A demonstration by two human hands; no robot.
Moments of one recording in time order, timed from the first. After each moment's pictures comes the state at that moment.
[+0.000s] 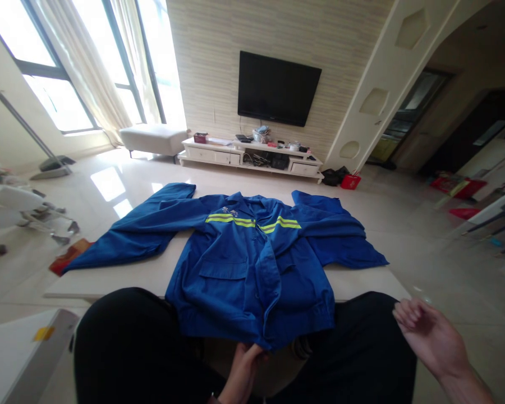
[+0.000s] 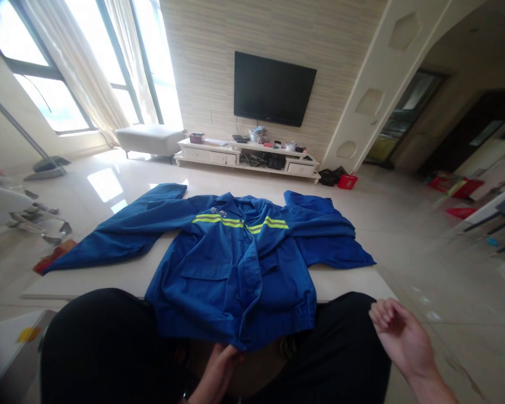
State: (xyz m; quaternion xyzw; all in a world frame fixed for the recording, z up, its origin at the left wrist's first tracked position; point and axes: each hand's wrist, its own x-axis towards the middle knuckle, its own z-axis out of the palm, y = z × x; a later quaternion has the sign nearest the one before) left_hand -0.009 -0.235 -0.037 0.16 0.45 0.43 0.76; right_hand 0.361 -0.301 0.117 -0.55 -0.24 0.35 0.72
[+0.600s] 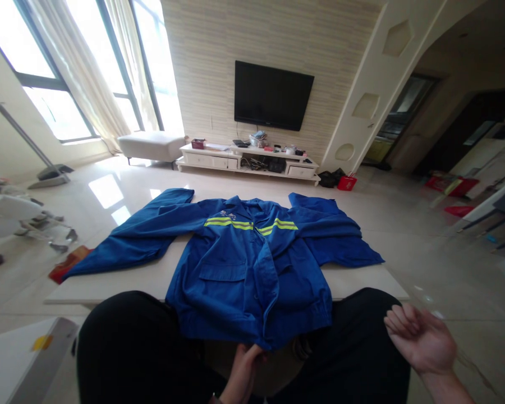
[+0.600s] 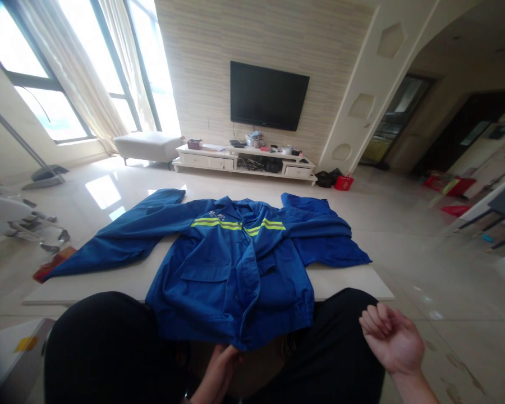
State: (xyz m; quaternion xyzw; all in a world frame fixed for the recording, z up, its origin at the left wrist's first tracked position) left_hand -0.010 -0.238 -0.039 0.18 0.46 0.42 0.76; right_hand 0.354 -0.317 0.098 -0.46 -0.15 0.42 0.77
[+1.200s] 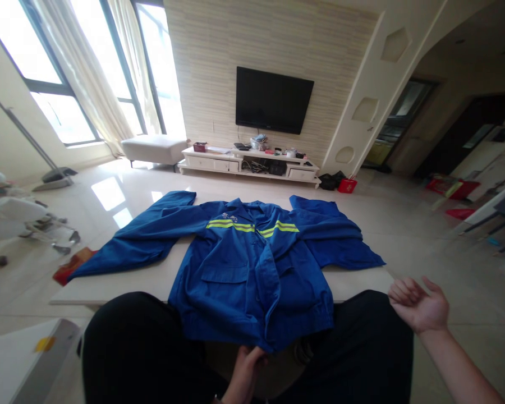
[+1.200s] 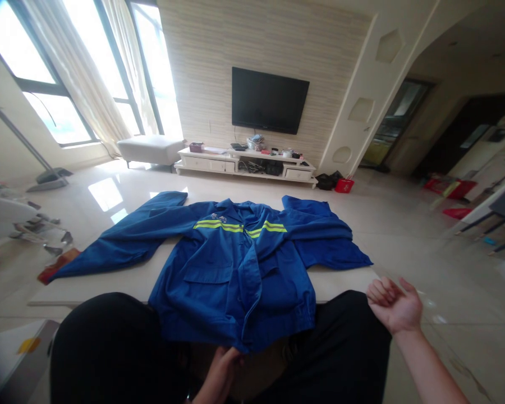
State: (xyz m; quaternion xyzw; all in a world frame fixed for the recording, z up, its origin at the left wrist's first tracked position) left_hand -0.010 -0.237 -0.064 0.21 0.46 0.42 0.76; right_hand 0.417 -0.270 0.117 -0.38 -0.10 0.47 0.79
